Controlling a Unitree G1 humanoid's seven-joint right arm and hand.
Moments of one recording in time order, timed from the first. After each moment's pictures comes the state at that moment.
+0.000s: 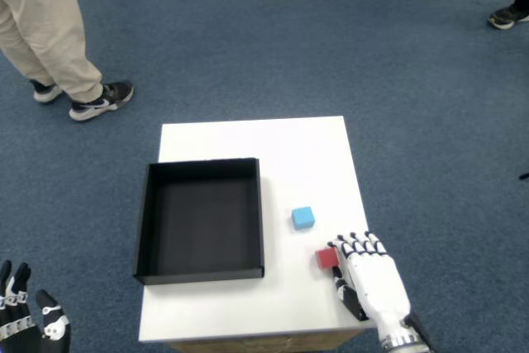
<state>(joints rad) -0.28 -0.13 -0.53 1.43 -1.97 -0.52 -1.03</state>
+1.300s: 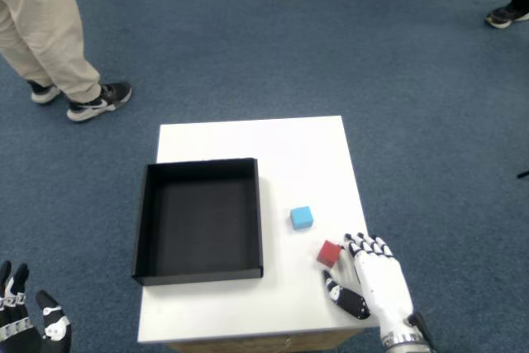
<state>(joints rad) -0.29 -0.13 -0.64 1.44 -1.93 -0.56 -0.94</state>
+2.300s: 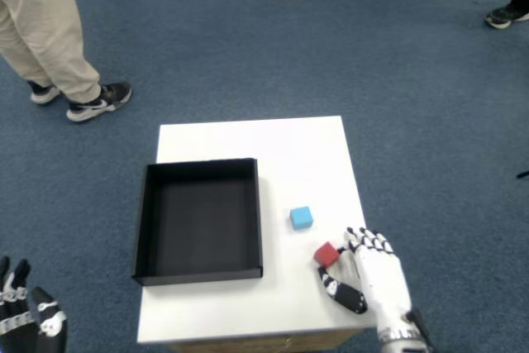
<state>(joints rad) -0.29 -0.11 -0.66 1.43 -1.92 -0.56 -0.94</state>
